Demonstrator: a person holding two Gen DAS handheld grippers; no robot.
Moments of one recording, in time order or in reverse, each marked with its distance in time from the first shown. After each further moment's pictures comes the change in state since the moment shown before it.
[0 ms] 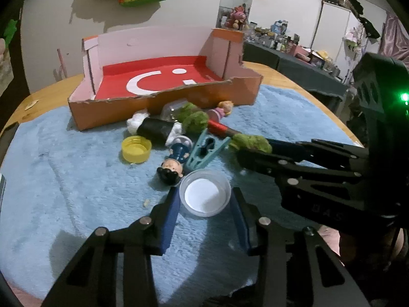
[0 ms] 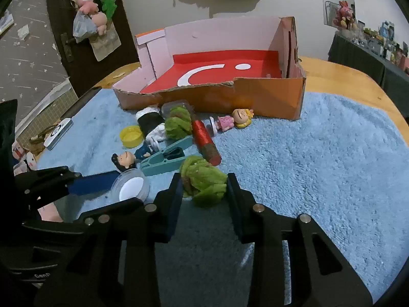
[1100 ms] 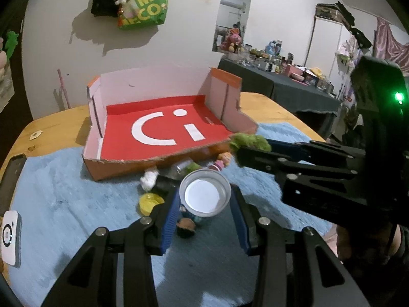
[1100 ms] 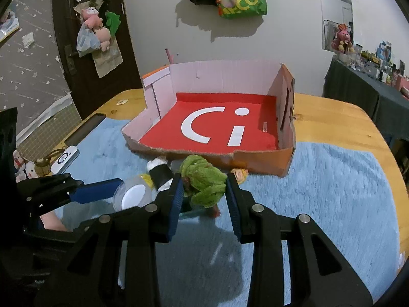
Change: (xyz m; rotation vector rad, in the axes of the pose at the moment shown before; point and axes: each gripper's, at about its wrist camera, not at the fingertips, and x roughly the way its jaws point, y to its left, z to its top) left arm -0.034 0.009 0.049 0.008 -0.117 -0.003; right arm -0.030 0.008 0.054 -0.029 -0.098 -0.030
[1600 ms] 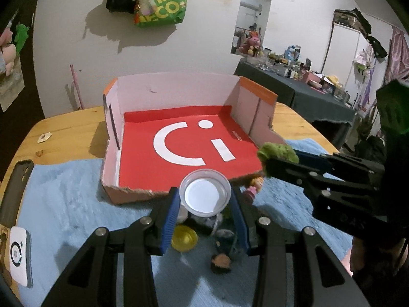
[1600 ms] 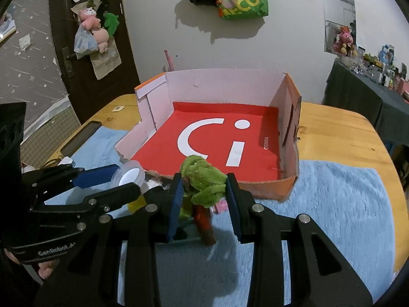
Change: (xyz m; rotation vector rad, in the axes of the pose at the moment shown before) left arm 0.023 0.035 0.037 -0.055 0.008 0.062; right arm 0.020 -0.005 0.030 -0.001 0.007 0.000
